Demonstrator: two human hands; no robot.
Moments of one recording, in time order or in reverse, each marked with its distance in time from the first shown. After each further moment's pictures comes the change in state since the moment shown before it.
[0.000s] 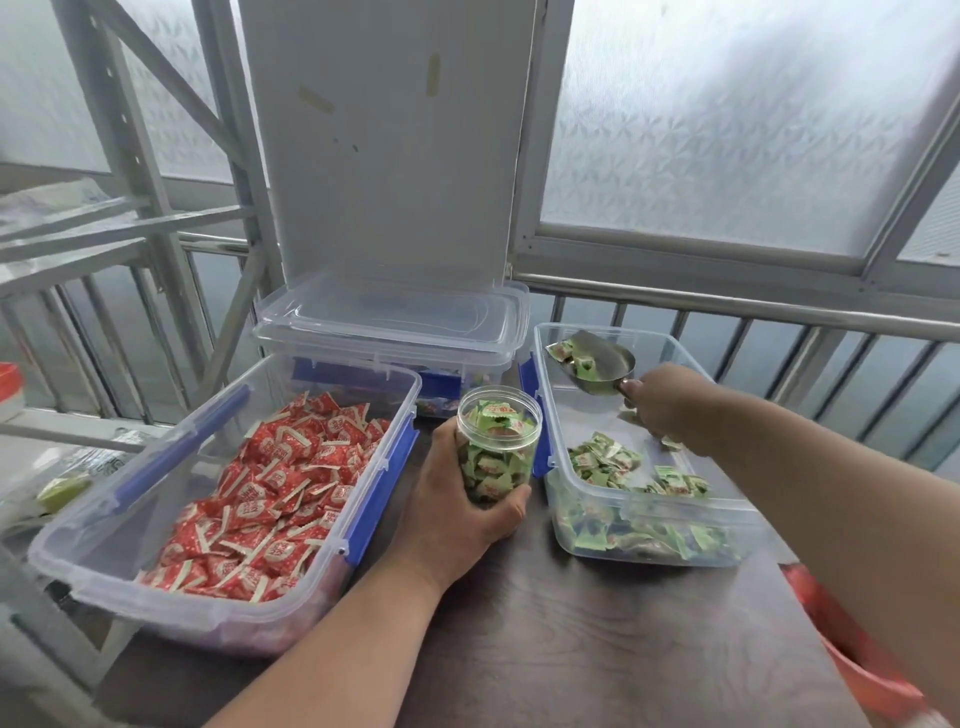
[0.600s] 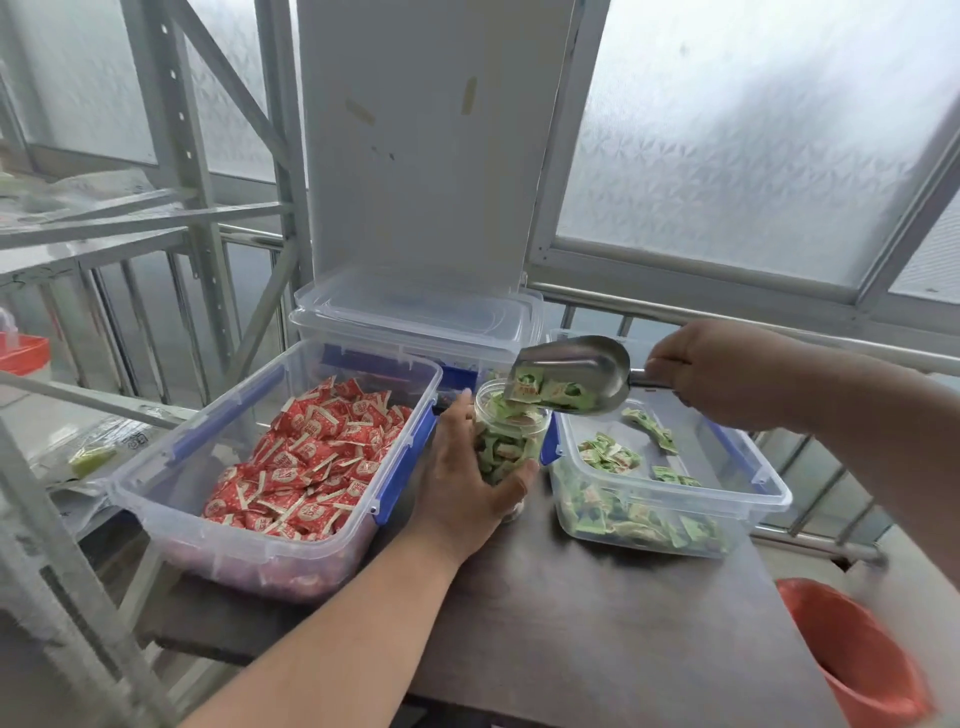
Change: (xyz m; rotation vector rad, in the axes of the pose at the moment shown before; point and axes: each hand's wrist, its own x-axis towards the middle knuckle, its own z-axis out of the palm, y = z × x) left_hand -0.006 0.004 0.001 -0.001 0.020 -0.034; right_hand -0.125 -0.040 -0.081 -0.403 0.061 -0.415
